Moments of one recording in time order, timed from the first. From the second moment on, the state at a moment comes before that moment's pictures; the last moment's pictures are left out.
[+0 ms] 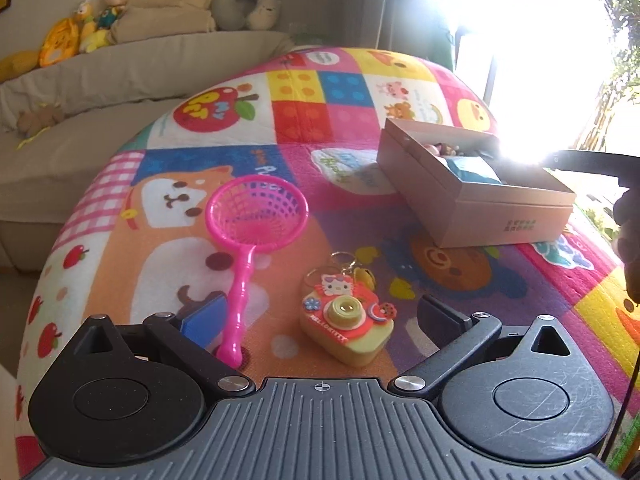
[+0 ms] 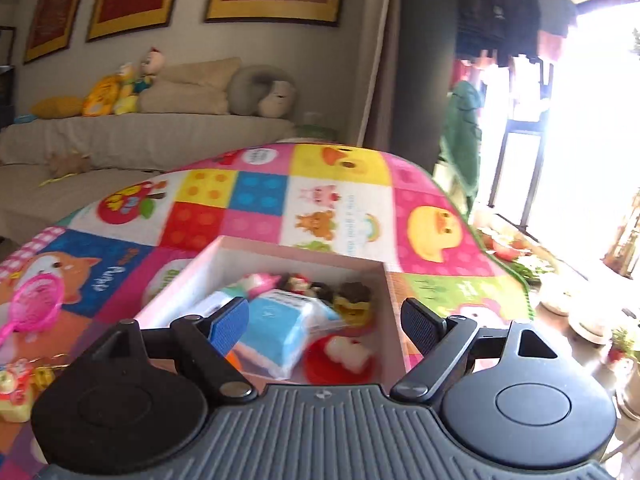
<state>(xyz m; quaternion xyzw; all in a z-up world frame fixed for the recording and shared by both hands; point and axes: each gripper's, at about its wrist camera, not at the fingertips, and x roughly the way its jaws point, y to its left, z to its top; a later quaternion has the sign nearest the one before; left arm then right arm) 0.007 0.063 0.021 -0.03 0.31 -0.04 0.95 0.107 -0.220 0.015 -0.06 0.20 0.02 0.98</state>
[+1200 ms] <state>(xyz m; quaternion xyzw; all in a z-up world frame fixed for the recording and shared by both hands) 0.021 -0.005 0.017 -0.01 0.35 -0.15 0.93 0.059 -0.245 0.002 0.01 0.24 0.11 0.96</state>
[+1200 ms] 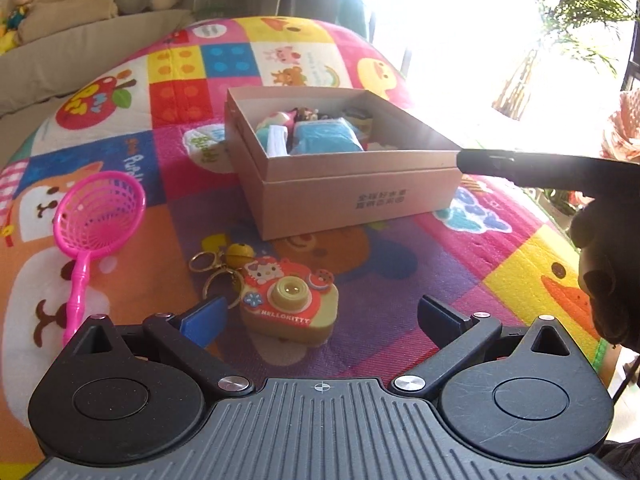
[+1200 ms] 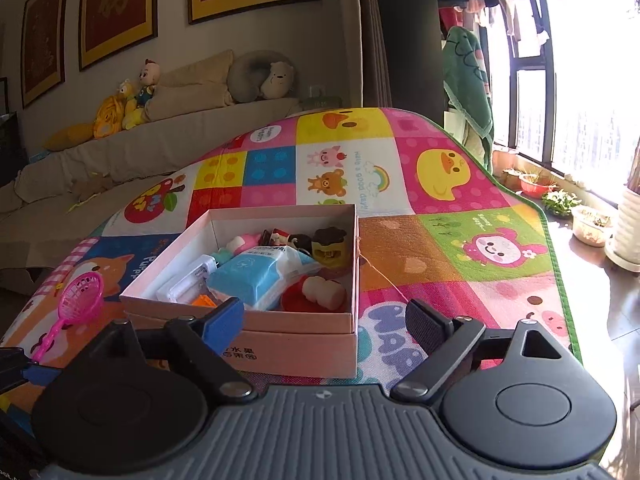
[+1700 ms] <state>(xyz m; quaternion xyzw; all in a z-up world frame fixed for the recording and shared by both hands) 0.021 0.097 0.030 -0.06 0.32 0.07 0.94 0.033 -0.131 -0.037 -0.08 0.32 0.31 0.89</state>
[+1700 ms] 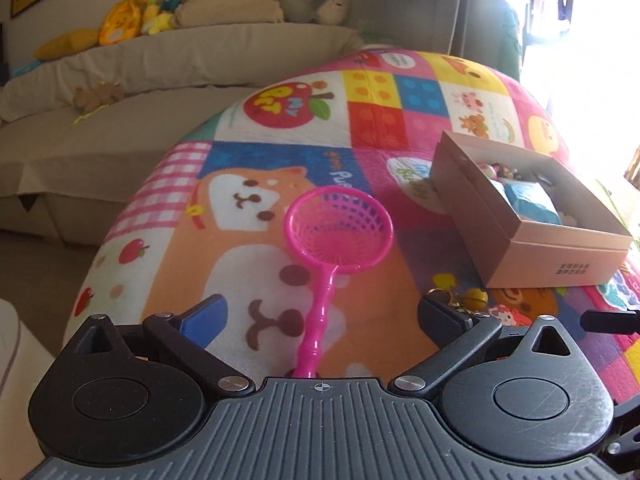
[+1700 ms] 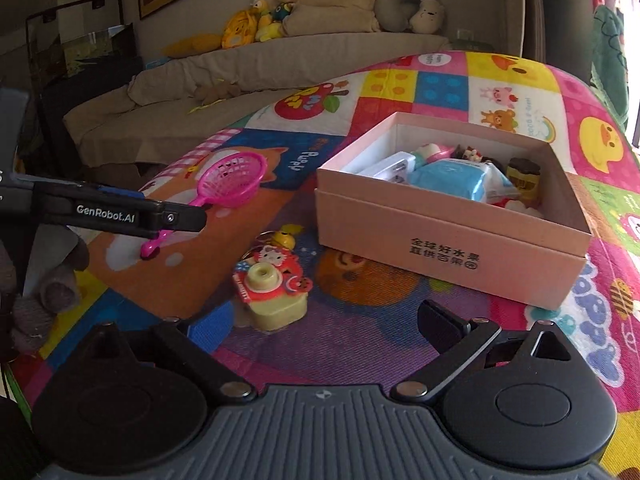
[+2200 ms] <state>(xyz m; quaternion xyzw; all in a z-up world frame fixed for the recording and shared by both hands) 0.019 0.089 0.006 -0.06 0.33 0.05 0.94 0.047 -0.155 -0.035 -0.09 0.33 0.22 0.91</state>
